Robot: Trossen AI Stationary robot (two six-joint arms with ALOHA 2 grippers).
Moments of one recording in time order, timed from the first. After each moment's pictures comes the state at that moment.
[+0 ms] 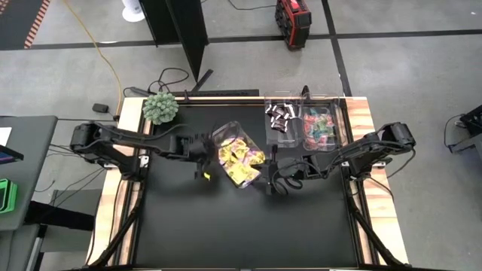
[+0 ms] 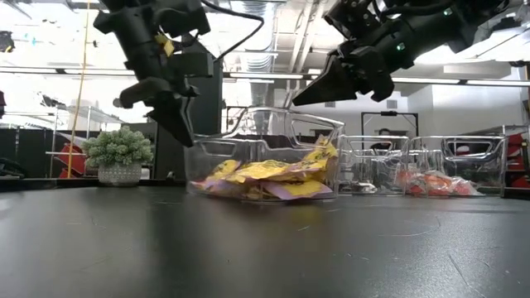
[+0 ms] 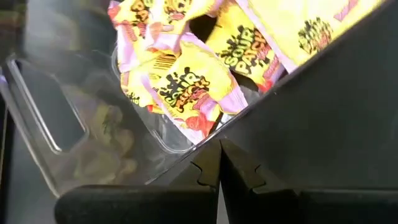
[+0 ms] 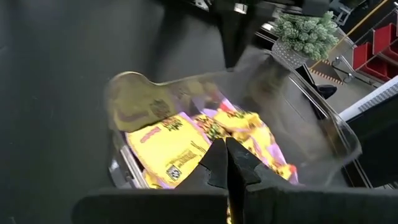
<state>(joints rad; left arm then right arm) 0.03 1.41 0.88 -0.51 -0.28 0.16 0.18 1.51 0.73 0.31 0.41 -0.29</state>
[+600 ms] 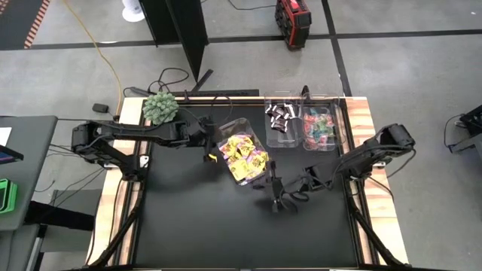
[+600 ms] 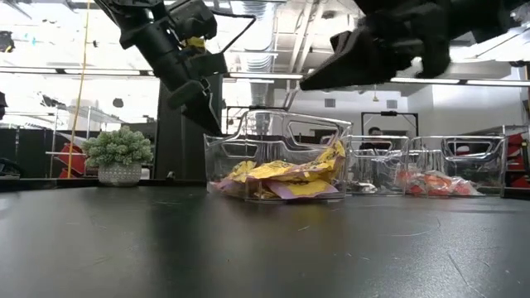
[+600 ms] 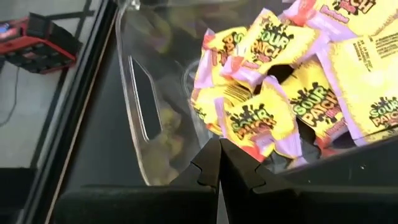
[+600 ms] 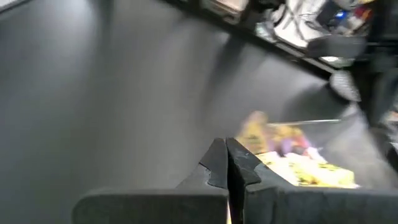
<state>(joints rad) 0.23 1.41 0.89 -0.28 -0.24 0.26 0.32 1.52 0.73 0.34 0.34 -0.26</state>
